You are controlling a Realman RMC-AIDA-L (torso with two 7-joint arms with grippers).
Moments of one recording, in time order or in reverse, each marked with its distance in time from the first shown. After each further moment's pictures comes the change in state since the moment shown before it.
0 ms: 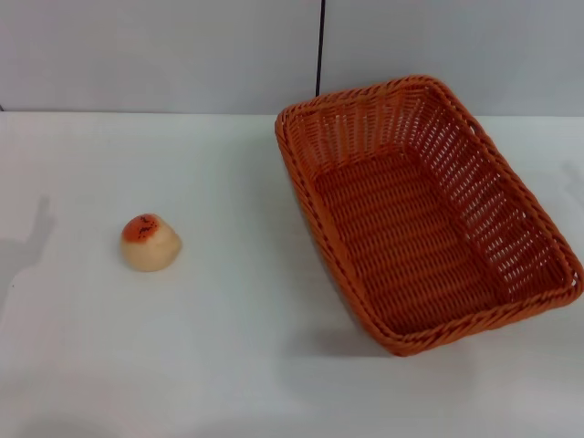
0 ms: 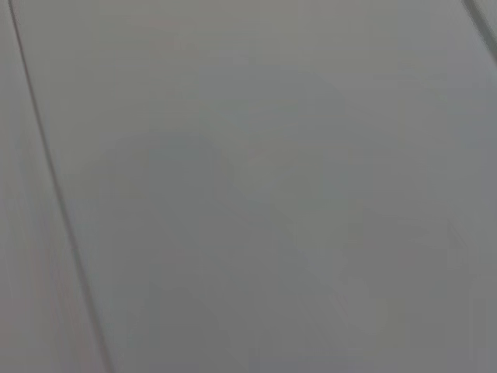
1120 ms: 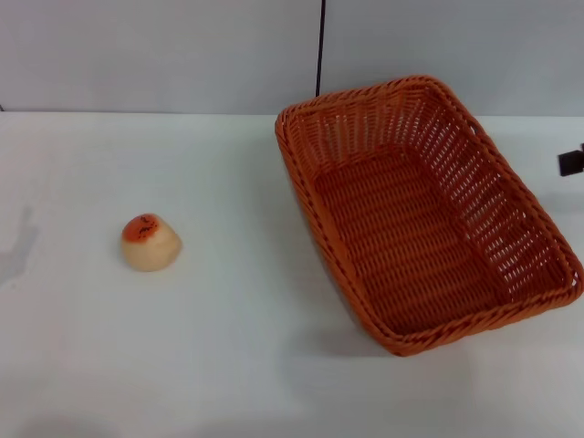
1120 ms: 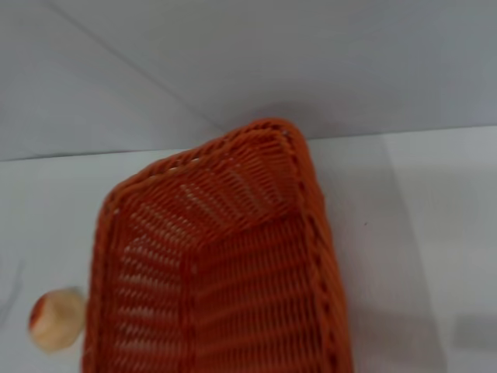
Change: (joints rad) left arm 0.020 0.001 -0.003 0.029 -0.002 -0.007 0.002; right arm 0.415 -0.181 -0.258 -0.589 -1.054 -0.203 1.439
